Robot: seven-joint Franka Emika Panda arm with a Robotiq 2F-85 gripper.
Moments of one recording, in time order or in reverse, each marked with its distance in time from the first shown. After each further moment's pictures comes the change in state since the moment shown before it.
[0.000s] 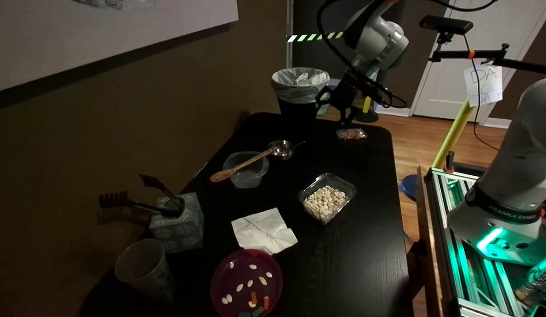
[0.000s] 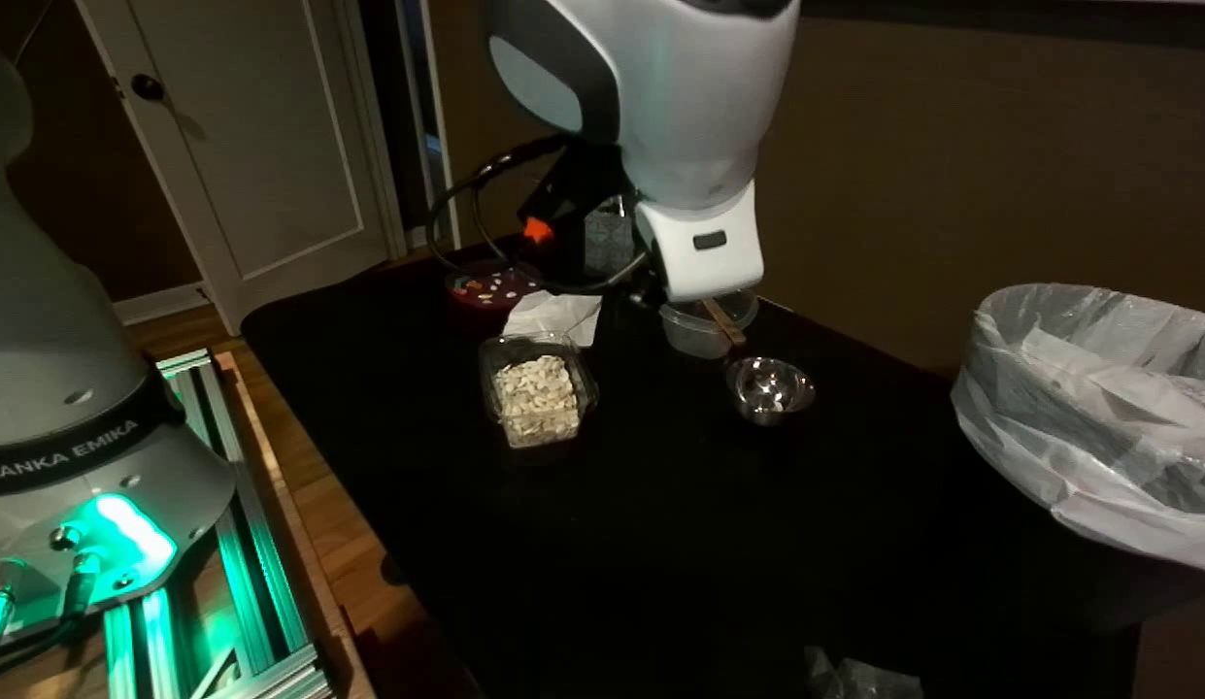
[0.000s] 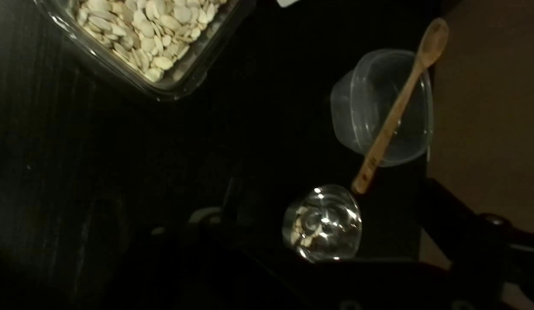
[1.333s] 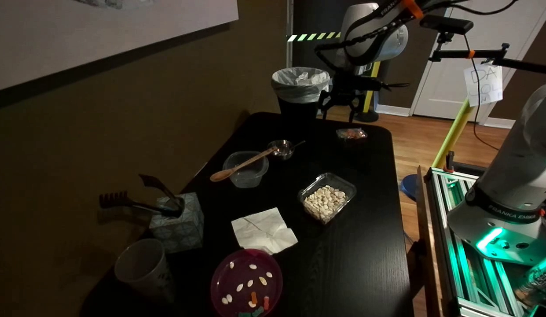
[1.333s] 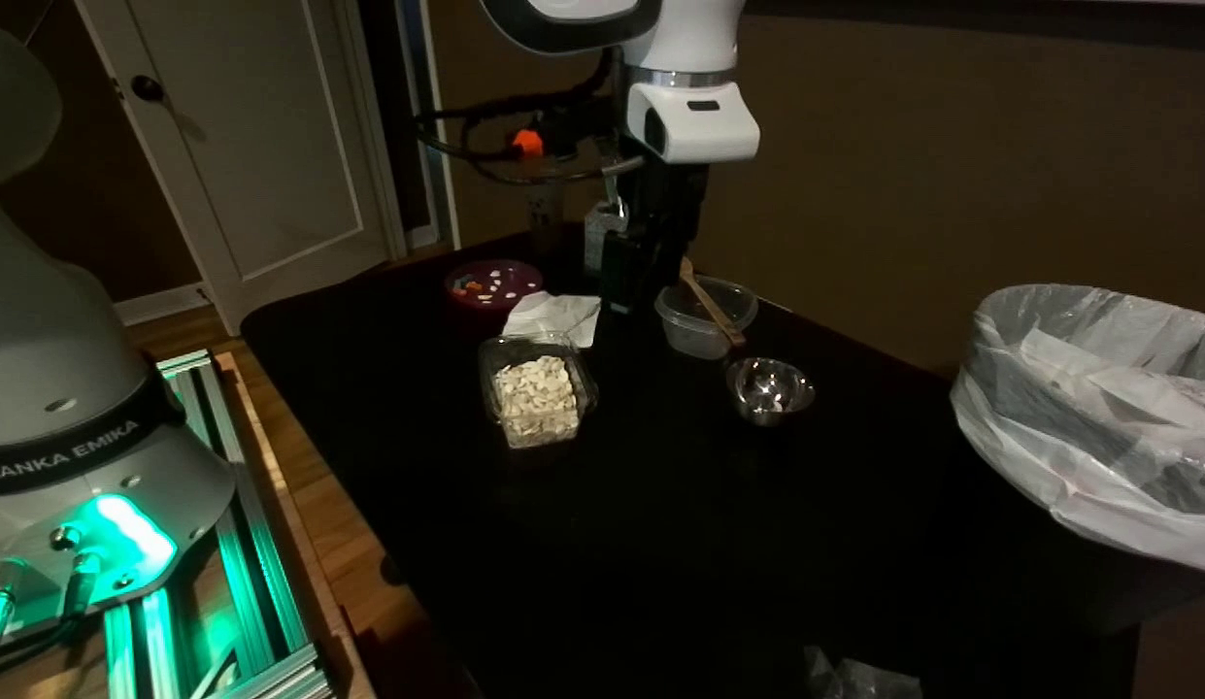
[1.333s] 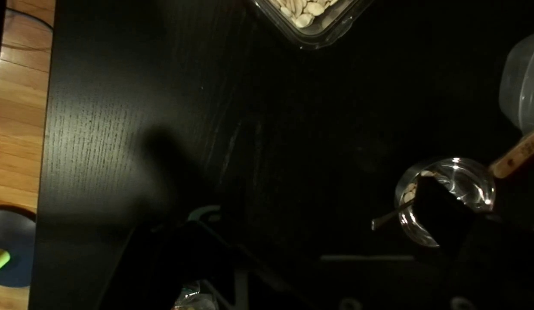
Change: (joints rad) arm -0.172 -0.097 0.279 -0.017 -0.926 0.050 0.793
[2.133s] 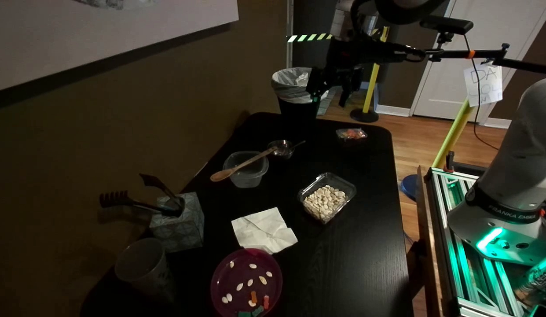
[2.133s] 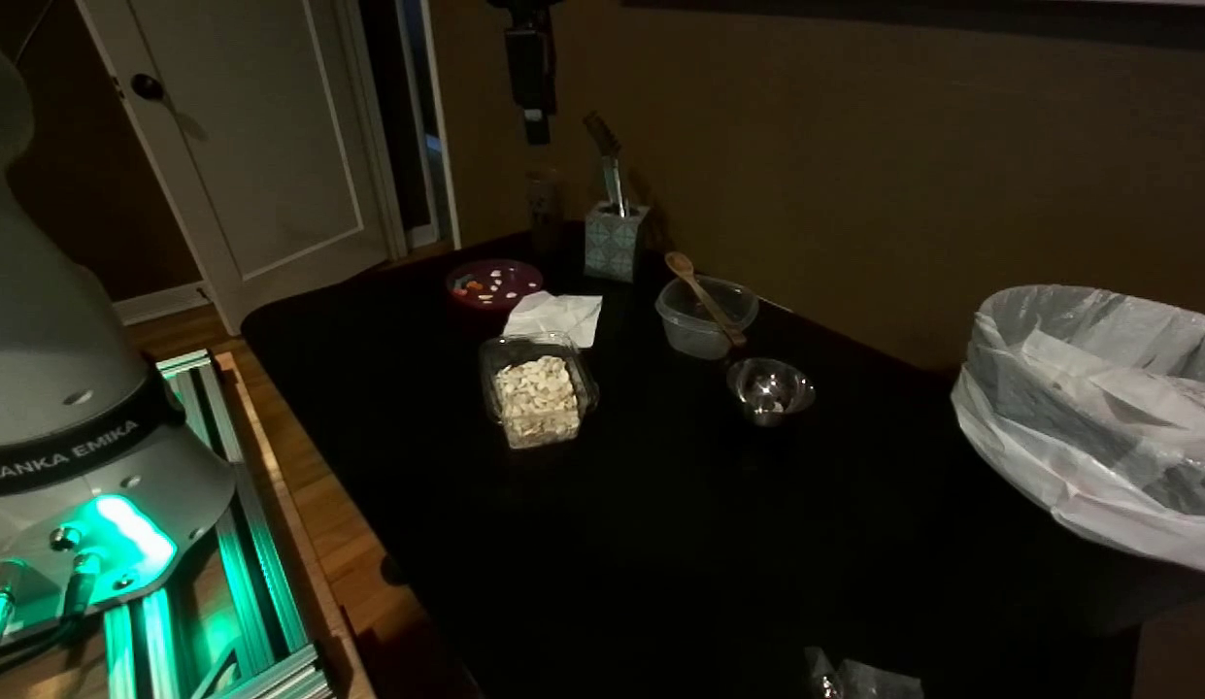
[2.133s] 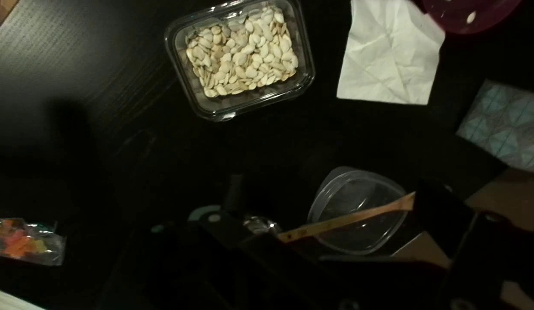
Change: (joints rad) arm 0.162 -0.379 0.225 -0.049 0.010 -0.202 -0.109
